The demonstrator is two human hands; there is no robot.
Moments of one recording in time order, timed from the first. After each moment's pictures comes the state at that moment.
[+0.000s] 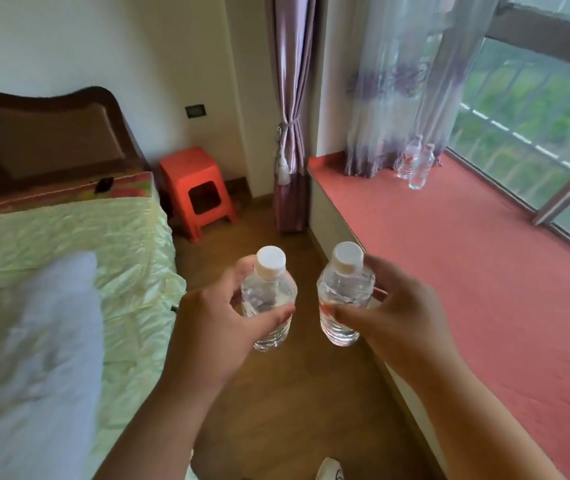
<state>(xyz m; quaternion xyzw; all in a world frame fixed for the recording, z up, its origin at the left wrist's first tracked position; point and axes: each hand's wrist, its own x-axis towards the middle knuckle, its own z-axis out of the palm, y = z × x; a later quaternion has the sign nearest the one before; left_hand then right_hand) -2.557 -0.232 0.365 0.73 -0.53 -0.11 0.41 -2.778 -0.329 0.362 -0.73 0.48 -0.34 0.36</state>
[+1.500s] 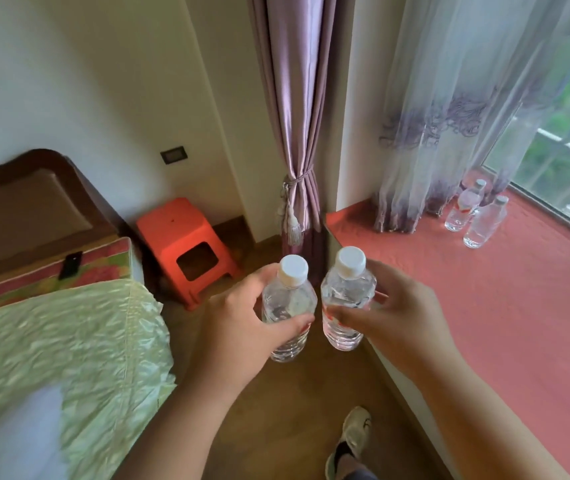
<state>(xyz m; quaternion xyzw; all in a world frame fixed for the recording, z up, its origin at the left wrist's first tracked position) -2.341 -0.682 0.355 0.71 -0.58 -0.15 0.35 -2.555 -0.761 0.338 -0.71 0.50 -0.34 0.36</state>
